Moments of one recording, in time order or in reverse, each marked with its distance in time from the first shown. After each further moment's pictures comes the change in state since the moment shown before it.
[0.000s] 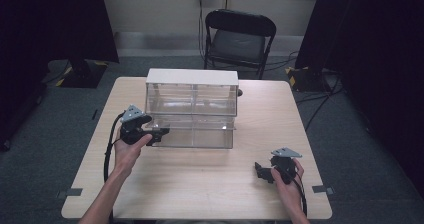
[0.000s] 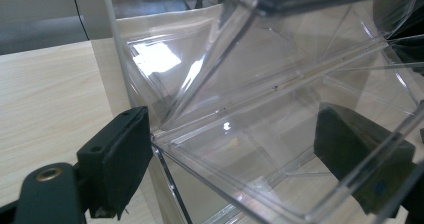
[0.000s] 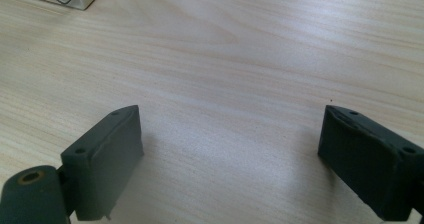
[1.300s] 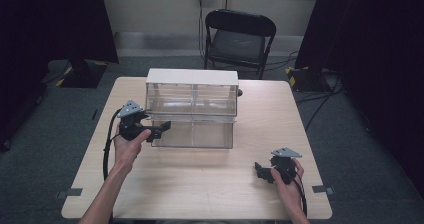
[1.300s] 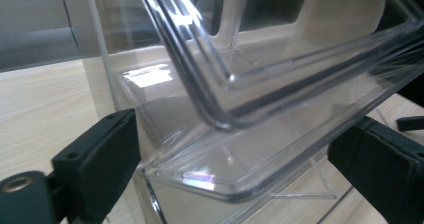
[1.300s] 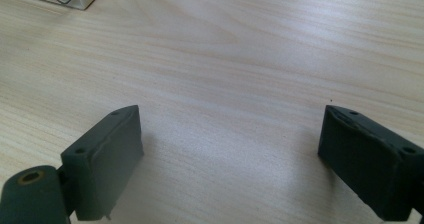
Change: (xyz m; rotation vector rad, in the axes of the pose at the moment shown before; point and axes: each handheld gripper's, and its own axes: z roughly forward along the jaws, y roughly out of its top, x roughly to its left) left arm -0.001 0.017 -0.006 -0.044 -0.038 -0.016; right arm 0.000 0.000 0.000 0.000 0.000 0.000
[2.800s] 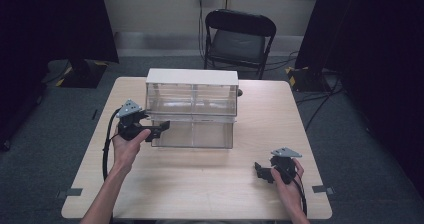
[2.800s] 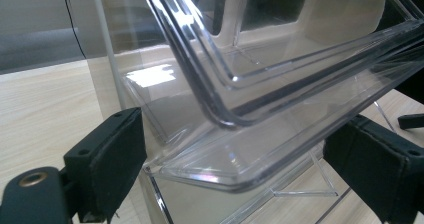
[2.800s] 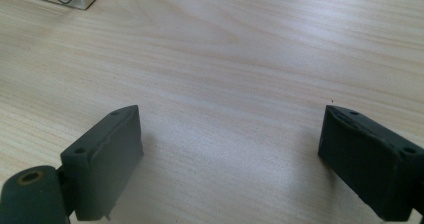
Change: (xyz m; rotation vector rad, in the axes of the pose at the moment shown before) left arm 0.000 0.000 -0.003 0.009 0.010 0.009; right arm 0.000 0.000 0.000 0.000 0.002 -0.002
